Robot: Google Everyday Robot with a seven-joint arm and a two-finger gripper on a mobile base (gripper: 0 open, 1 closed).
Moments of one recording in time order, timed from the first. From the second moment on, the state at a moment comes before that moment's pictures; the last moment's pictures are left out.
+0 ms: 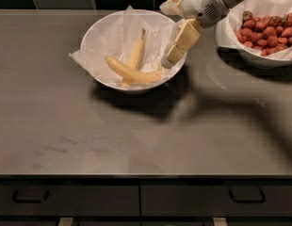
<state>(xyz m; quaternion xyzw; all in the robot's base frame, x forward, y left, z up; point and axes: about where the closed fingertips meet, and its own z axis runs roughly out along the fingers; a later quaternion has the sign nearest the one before) 0.583 -0.043 0.993 -0.66 0.63 0.20 0.35</state>
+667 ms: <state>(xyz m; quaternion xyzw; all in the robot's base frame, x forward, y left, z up) 0.642 -0.018 0.981 -0.62 0.64 0.23 0.39</state>
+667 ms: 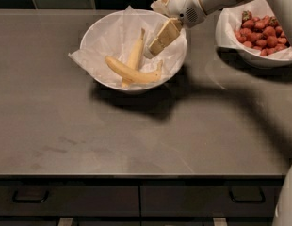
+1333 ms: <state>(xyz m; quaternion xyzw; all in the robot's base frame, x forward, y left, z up) 0.650 -0.003 0.974 -0.62 0.64 0.24 0.39</state>
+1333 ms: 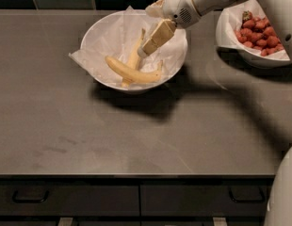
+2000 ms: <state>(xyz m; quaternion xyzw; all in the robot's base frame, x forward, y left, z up) 0.643 0.020 0.952 -0.62 0.64 0.27 0.37</state>
